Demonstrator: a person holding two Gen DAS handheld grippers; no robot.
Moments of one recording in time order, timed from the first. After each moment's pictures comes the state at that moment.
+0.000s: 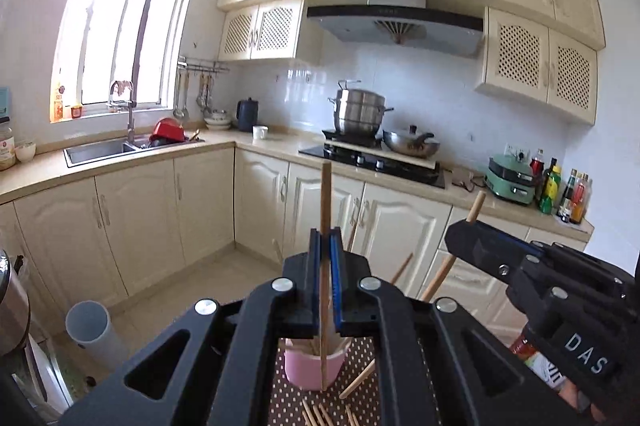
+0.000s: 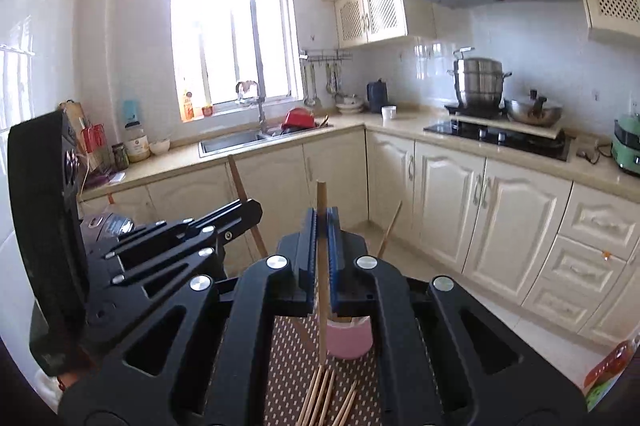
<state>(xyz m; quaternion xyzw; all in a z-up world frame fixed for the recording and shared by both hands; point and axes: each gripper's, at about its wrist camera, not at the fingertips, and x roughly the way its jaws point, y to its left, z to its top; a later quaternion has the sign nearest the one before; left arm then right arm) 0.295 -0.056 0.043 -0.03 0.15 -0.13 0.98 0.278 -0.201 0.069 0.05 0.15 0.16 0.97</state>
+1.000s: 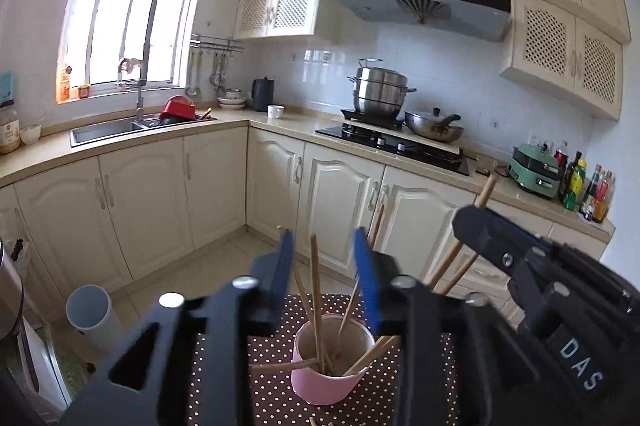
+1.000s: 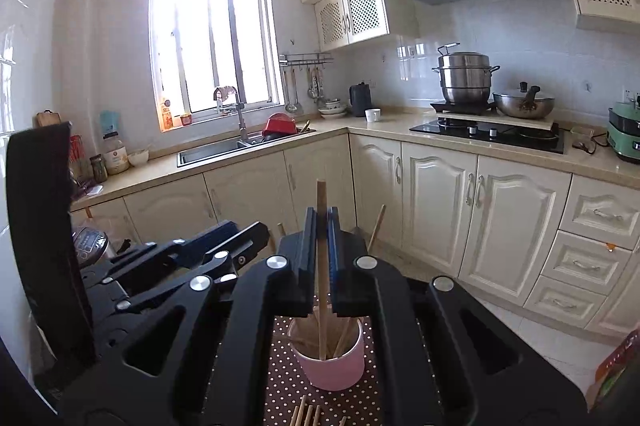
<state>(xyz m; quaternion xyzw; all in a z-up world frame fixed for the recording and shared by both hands) 0.355 -0.058 0.003 -0.04 0.19 -0.10 0.98 0.333 -0.204 0.033 0.07 0.15 0.14 0.98</state>
